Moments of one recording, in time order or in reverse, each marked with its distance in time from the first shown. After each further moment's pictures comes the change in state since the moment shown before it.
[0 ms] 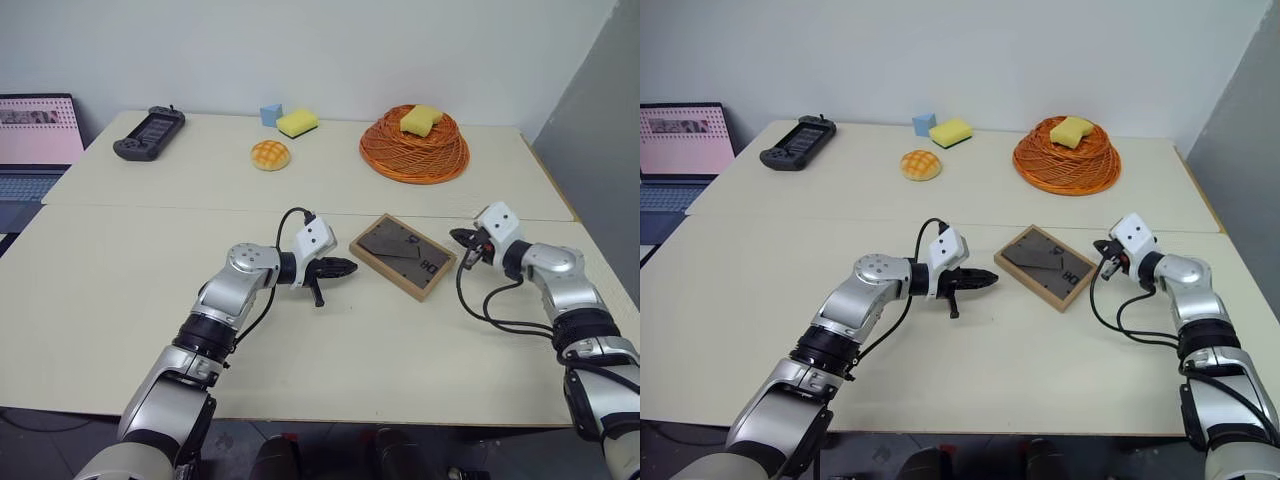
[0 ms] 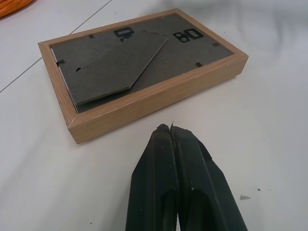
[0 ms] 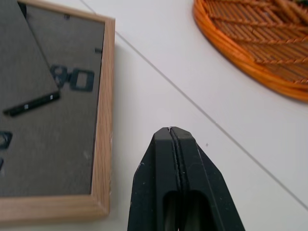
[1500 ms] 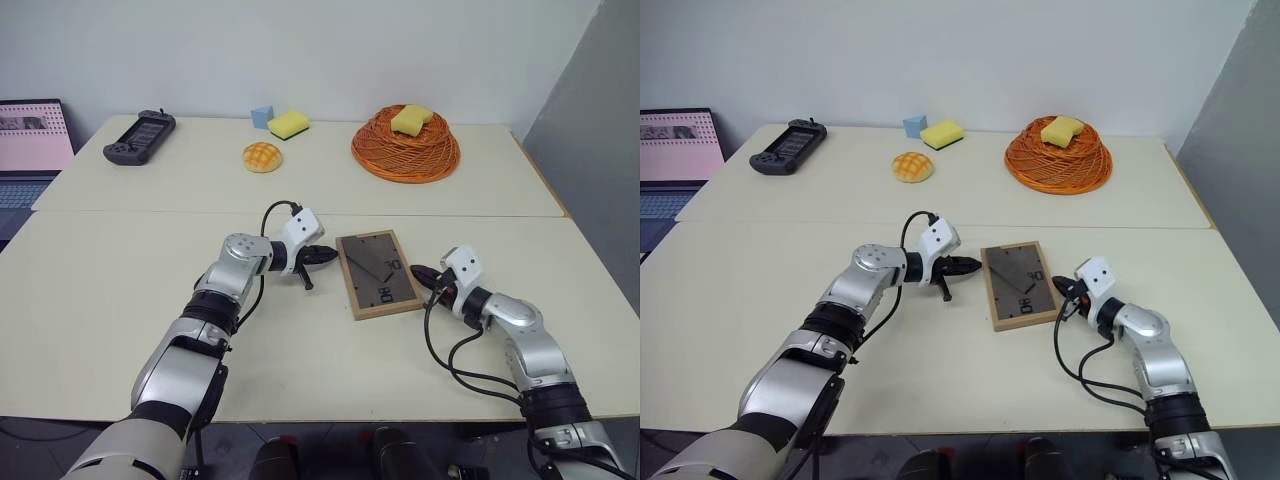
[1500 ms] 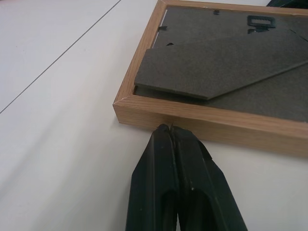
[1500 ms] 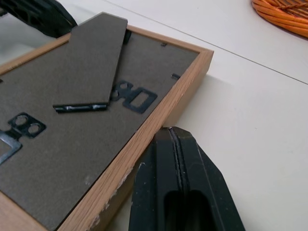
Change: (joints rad) left arm -0.168 -0.023 0.052 0.435 0.119 -0.199 0.030; right arm 0.453 0.218 -0.033 -0.791 0.117 0.401 -0.119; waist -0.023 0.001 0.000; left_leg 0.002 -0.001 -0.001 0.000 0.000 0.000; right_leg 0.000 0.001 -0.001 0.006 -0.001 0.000
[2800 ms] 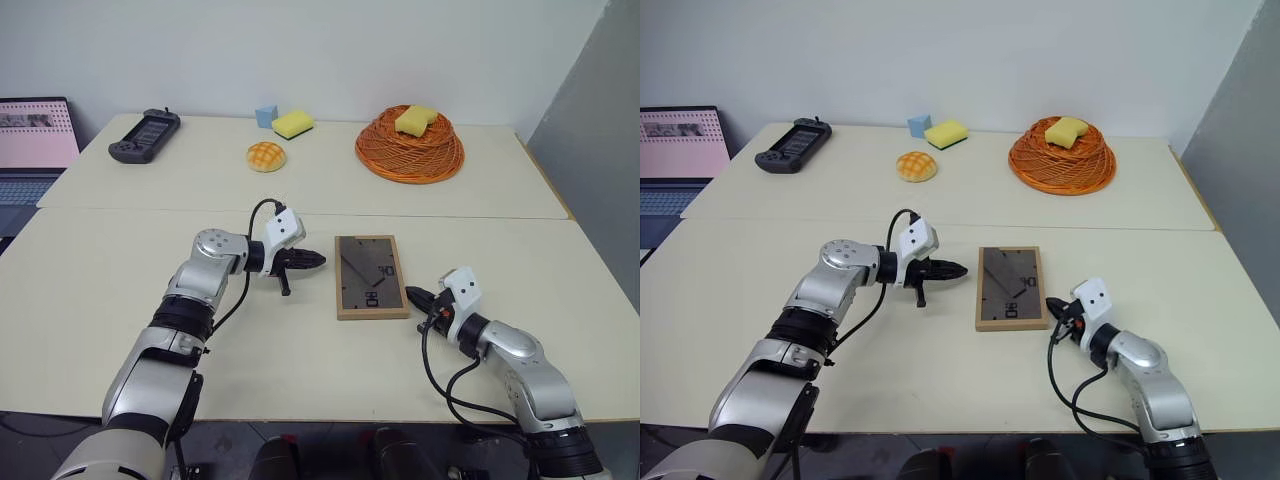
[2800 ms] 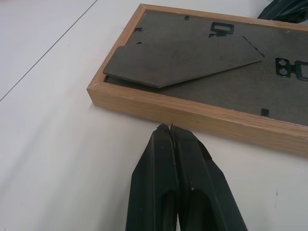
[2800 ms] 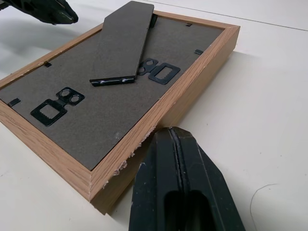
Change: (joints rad) left arm 0.069 0.097 0.032 -0.157 -0.022 0.042 -0.181; right arm 0.184 0.032 0.007 -0.263 0.070 0.193 -0.085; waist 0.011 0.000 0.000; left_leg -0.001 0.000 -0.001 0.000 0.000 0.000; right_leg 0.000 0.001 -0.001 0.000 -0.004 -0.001
